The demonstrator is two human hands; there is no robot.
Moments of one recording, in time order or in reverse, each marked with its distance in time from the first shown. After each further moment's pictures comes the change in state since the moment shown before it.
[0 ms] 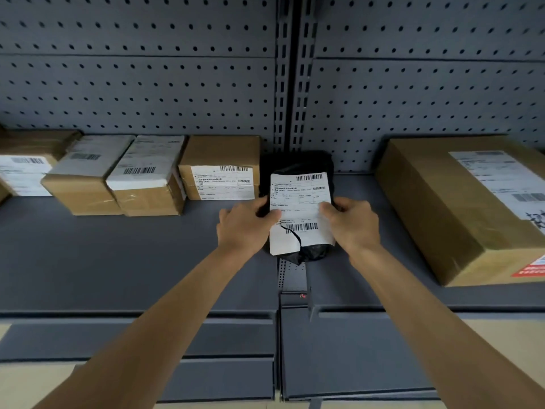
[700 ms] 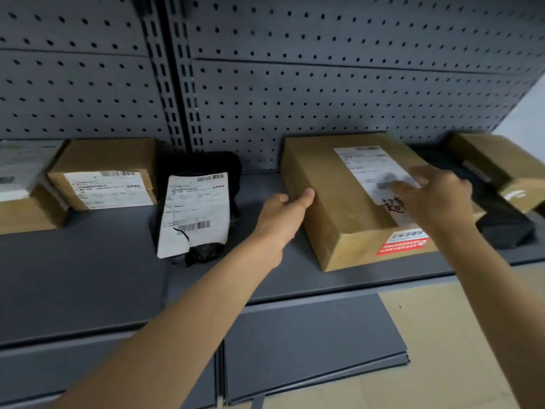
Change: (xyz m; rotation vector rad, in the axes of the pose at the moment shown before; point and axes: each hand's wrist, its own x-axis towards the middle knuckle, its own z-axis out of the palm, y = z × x) left_hand -0.052 0.160 0.111 -0.613 -0.346 -0.143; right_hand 0.025 0.069 -0.227 -0.409 0.414 -0.067
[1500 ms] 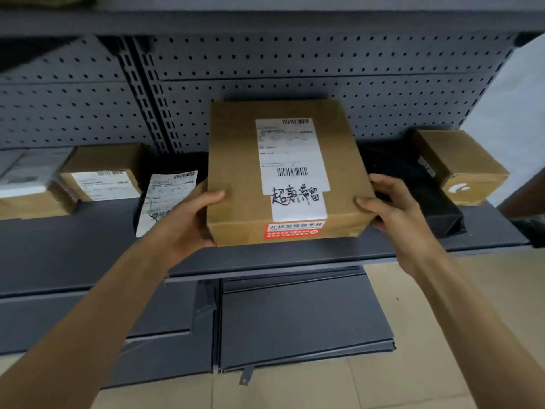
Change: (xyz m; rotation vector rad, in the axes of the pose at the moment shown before) left_hand -0.060 0.006 -0.028 -0.263 -0.091 0.022; right_hand -0.007 0.078 -0.053 0.866 -0.401 0.070
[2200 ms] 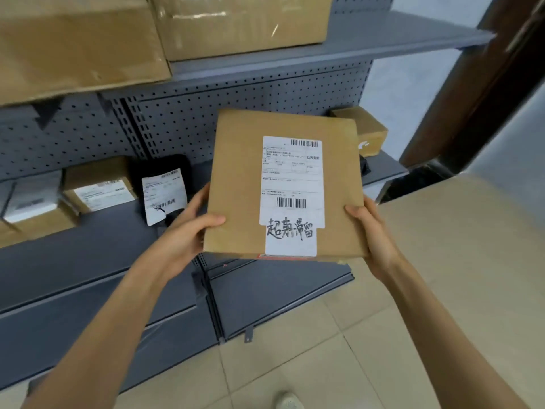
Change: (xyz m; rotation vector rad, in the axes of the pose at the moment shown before) left_hand -0.129 0.003 -0.010 0.173 -0.294 0.091; right_hand -0.200 -0.023 -0.003 0.202 0.142 0.150
